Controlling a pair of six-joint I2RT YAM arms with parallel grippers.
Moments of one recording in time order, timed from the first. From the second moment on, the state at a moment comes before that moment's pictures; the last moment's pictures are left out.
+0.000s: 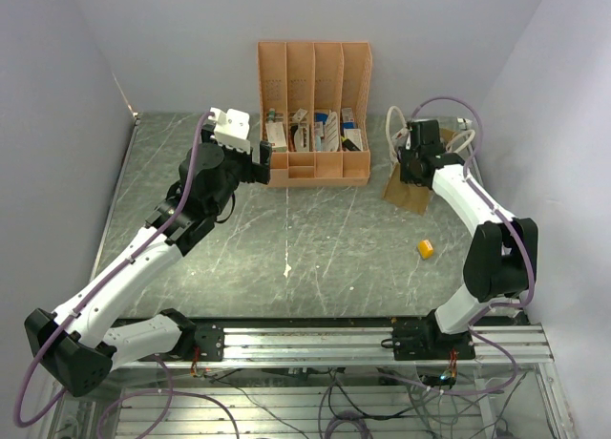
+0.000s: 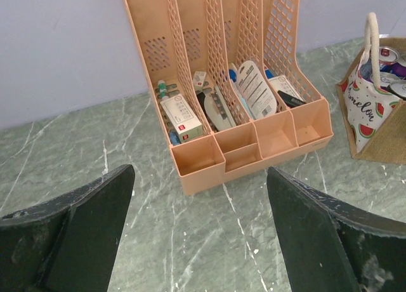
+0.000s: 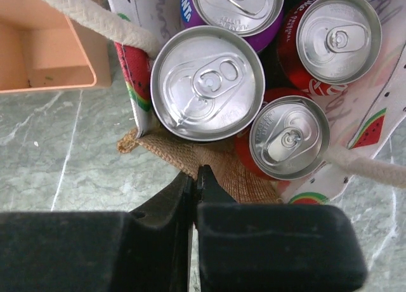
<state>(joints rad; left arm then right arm) -0.63 1.08 1.09 -0.09 -0.31 0.01 0.16 1.64 1.27 -0.48 0.17 0.09</state>
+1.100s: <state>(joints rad) -0.64 1.08 1.09 -0.09 -0.35 0.03 0.70 1.46 1.15 -0.63 0.19 0.14</state>
